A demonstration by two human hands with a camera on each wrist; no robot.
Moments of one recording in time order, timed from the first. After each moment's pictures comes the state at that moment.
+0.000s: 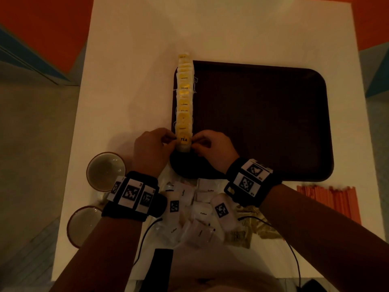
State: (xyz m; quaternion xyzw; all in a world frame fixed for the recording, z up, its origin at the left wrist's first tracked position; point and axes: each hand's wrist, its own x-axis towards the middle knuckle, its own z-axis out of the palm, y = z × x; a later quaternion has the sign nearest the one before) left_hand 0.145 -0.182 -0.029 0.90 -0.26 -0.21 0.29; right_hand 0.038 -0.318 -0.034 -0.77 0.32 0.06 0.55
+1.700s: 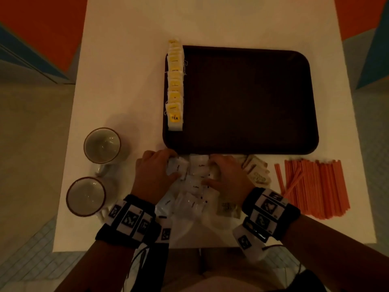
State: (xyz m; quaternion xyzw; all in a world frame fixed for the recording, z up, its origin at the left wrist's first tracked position) left_hand 0.050 -0.120 -0.026 0.89 -0.34 -0.24 0.17; right_hand -0.086 -0.273 -0.005 -0.85 0.30 0.19 0.38
